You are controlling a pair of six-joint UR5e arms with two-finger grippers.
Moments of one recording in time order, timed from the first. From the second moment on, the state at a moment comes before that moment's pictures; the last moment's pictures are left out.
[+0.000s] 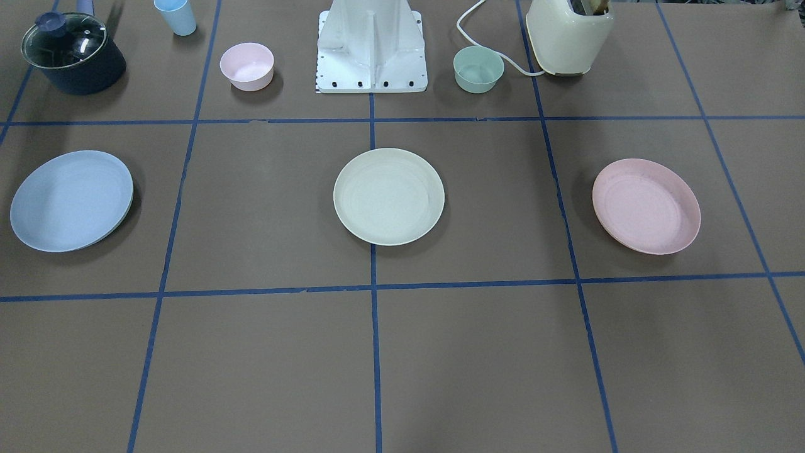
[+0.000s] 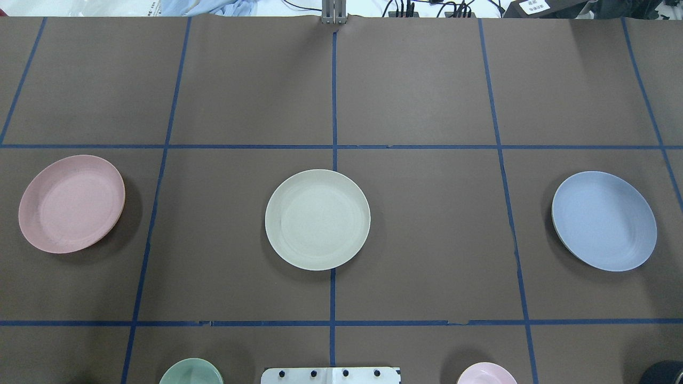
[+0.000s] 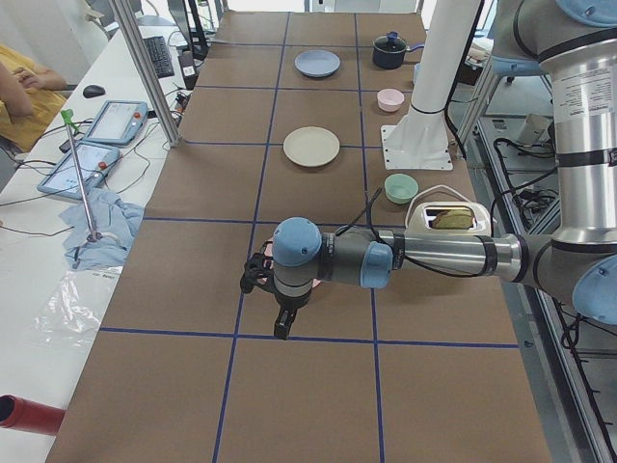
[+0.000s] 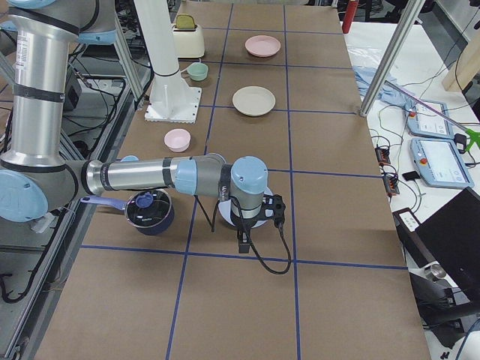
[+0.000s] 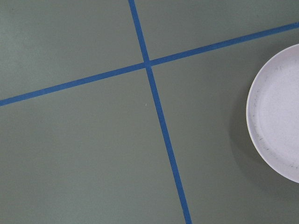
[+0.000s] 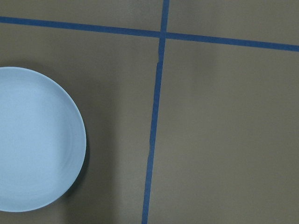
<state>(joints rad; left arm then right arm) -1.57 -1.38 -1.80 -1.67 -2.35 0.19 1.58 -1.75 1.87 -1.76 2.32 -0.14</state>
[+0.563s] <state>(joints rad) -1.57 -1.39 -1.83 -1.72 -2.35 0.18 1.58 -1.75 1.87 -1.65 2.33 -0.13</state>
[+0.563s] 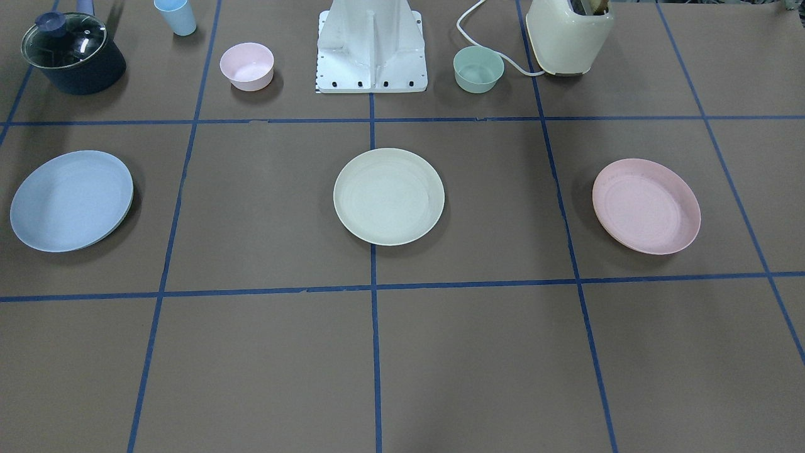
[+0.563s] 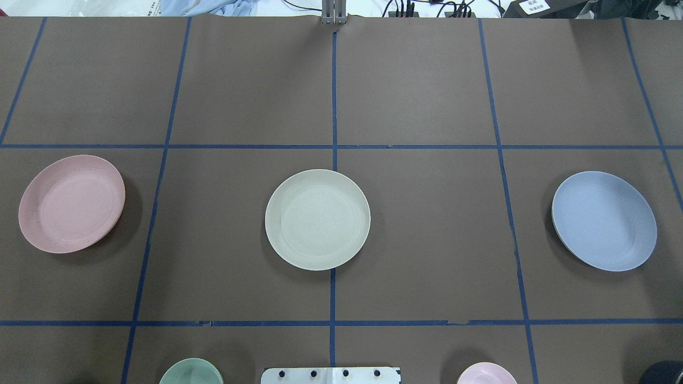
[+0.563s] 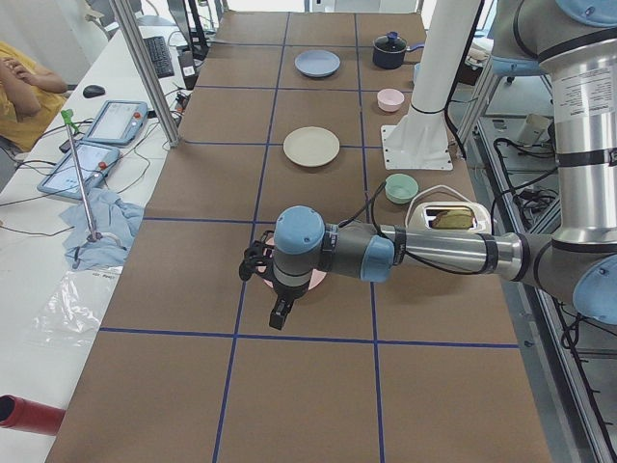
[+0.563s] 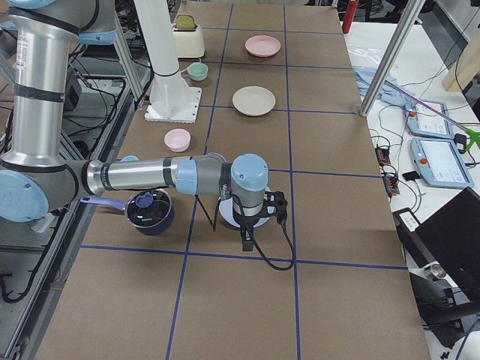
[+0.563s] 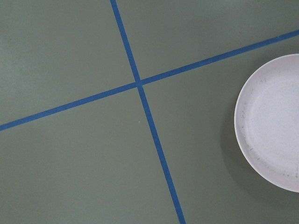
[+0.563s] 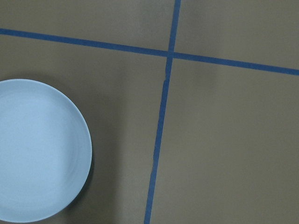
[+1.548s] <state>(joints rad) -1.56 -1.51 -1.75 -2.22 -2.37 0.09 1.58 -1.70 1.82 -1.40 2.33 -0.08</state>
